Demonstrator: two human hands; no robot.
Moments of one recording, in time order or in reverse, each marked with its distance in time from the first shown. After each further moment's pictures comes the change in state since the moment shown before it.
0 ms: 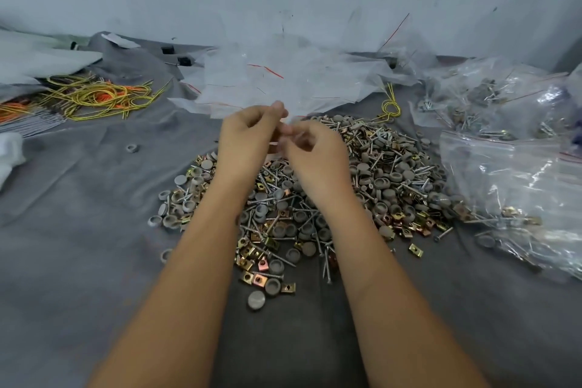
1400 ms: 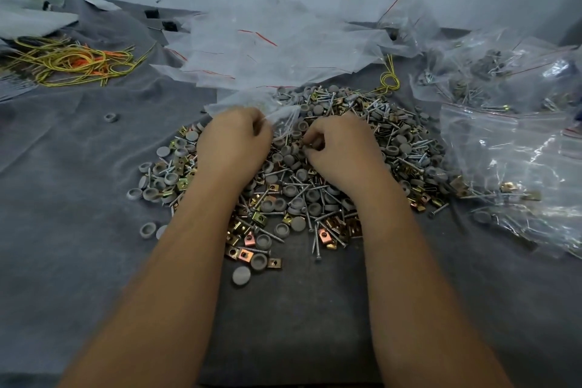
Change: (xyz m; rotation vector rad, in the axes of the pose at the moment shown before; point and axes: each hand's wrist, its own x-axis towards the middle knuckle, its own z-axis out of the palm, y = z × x) left_hand -0.014 -0.031 -0.012 1.058 0.040 0.233; right_hand -0.001 0.023 -0.043 -0.785 -0.201 -0.080
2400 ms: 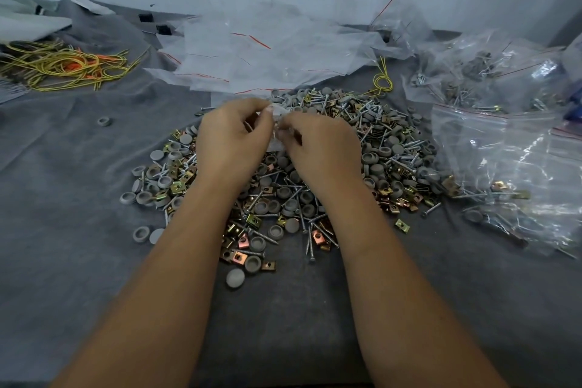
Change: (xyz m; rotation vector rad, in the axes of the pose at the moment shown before) left_hand -0.005 0.009 0.001 -0.429 0.141 -0.017; right_hand -0.003 -0.016 0.015 0.011 0.368 -0.224
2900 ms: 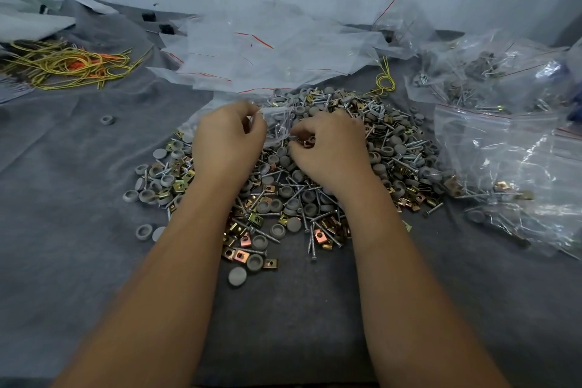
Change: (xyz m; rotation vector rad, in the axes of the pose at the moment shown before) left_hand 0.003 -0.007 -0.001 0.214 -0.009 -0.043; right_hand 0.005 0.010 -0.007 -0.001 -0.263 0.165
